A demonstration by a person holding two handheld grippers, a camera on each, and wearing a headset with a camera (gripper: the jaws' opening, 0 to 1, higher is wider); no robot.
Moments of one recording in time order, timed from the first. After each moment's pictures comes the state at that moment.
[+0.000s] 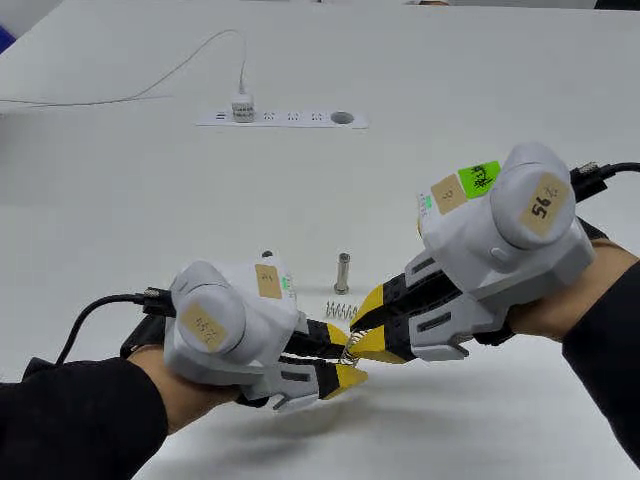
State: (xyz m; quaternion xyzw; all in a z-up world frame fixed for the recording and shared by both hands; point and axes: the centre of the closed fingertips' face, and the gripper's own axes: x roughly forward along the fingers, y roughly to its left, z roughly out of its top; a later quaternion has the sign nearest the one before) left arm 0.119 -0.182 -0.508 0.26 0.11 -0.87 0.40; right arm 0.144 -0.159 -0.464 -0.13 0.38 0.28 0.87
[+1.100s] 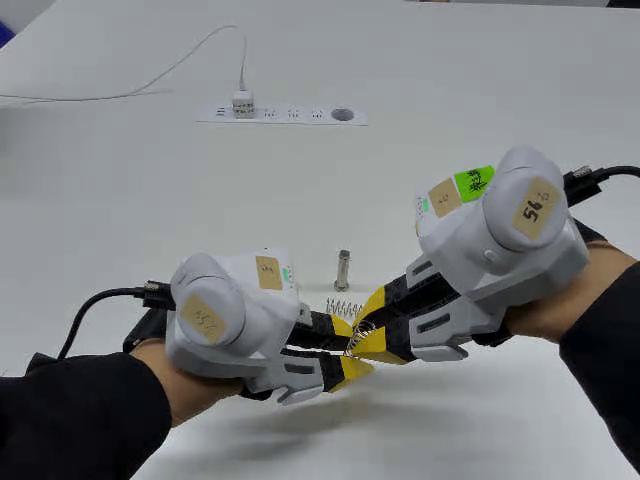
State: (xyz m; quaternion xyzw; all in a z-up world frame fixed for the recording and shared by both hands) left arm 0.118 -0.186 -0.500 0.24 0.10 -0.88 0.41; right arm 0.142 -0.163 -0.471 -0.12 0.39 0.27 0.87
